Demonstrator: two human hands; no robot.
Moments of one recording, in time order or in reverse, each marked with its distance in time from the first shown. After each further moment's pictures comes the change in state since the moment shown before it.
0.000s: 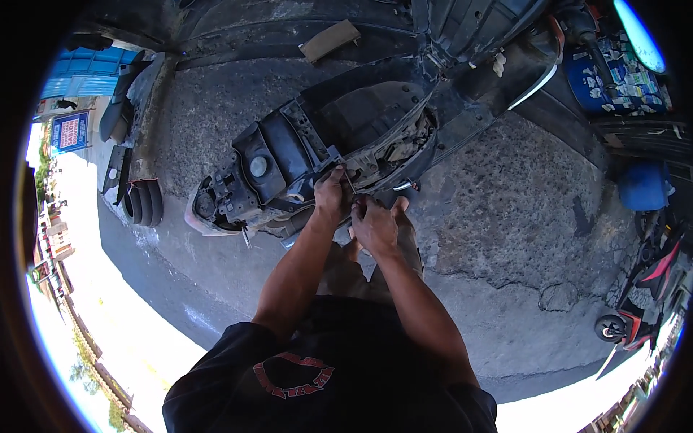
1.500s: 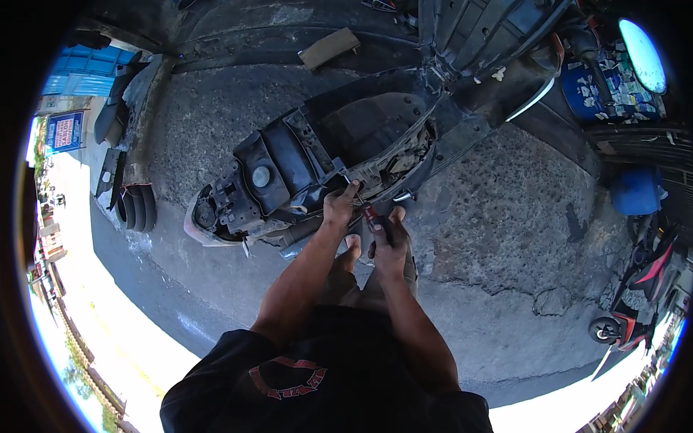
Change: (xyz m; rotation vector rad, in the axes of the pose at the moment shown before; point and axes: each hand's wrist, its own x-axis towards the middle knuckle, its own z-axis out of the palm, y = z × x) left_hand -0.003 -0.003 -0.004 0.690 0.091 0.112; right_hand -0.033 0.035 0.028 0.987 0.093 0.196
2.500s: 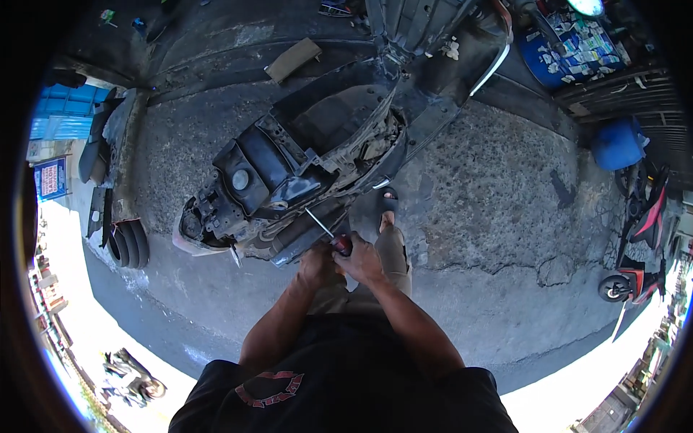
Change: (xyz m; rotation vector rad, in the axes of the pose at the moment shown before) left_hand -0.052 -0.192 -0.103 0.189 -0.532 0.293; right_hand -0.059 -0.003 0.015 -0.864 -0.230 -0.040
